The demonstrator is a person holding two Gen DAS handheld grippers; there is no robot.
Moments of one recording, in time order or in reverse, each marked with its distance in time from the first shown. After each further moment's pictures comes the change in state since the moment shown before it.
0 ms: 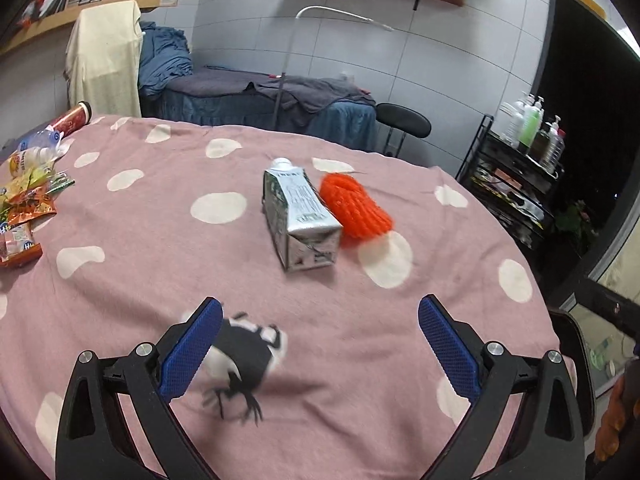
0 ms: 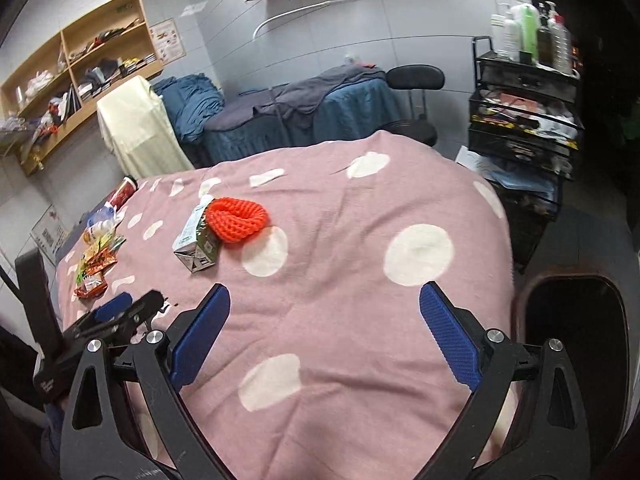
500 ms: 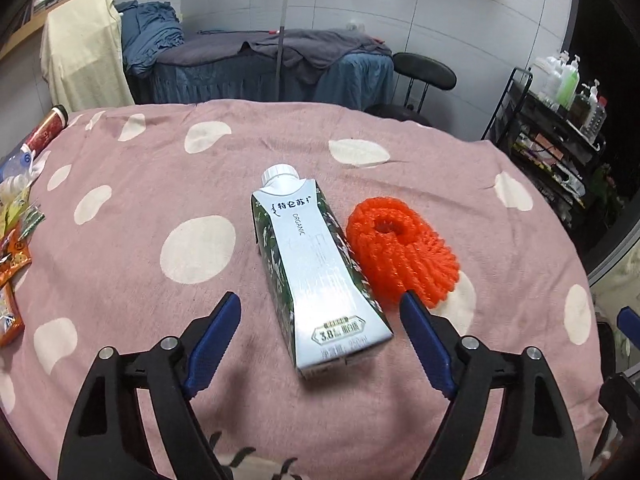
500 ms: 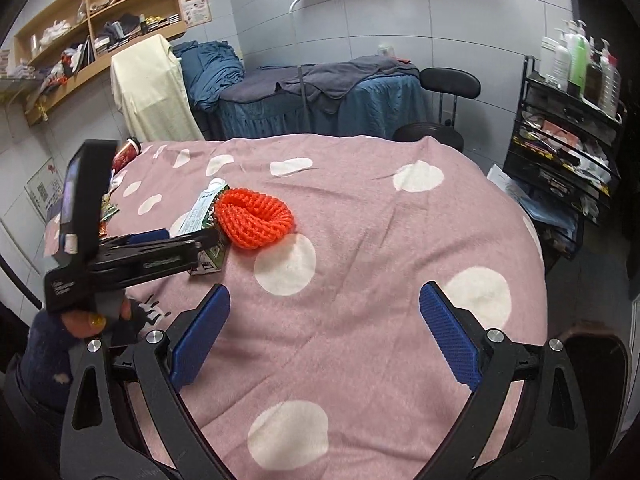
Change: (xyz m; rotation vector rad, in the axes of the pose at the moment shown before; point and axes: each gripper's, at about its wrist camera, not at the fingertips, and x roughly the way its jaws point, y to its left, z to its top) left arm 0.100 0.001 0.059 0.075 0.210 0.082; right arm 0.065 0.042 0.033 -0.143 0.054 0.003
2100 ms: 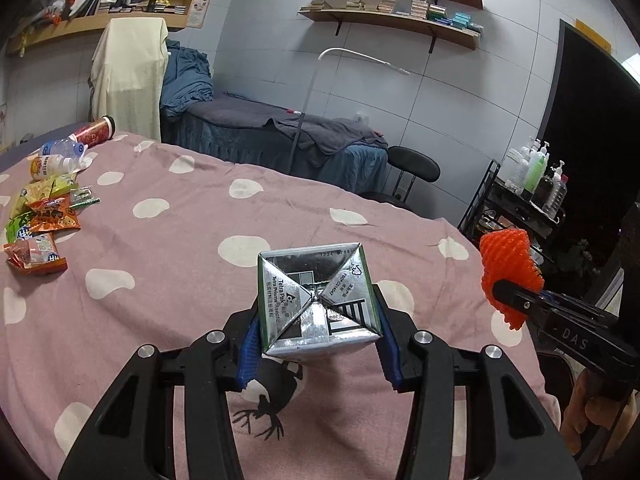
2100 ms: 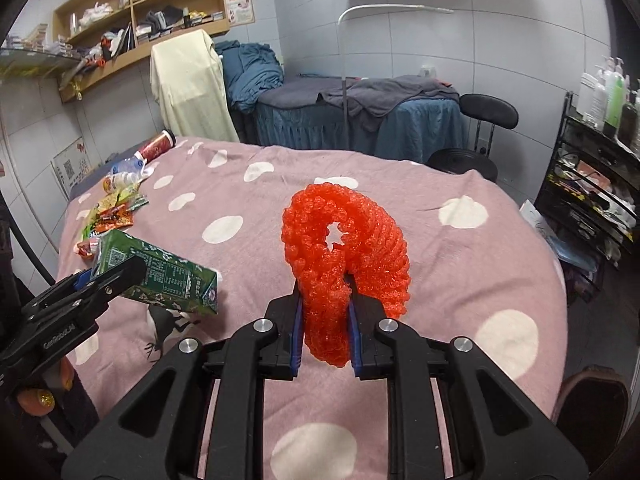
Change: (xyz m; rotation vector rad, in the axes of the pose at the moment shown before) left arm -0.132 0.016 -0.075 -0.147 -0.350 -0.067; right arm -0.014 0.019 0.005 -0.082 -0.080 0.078
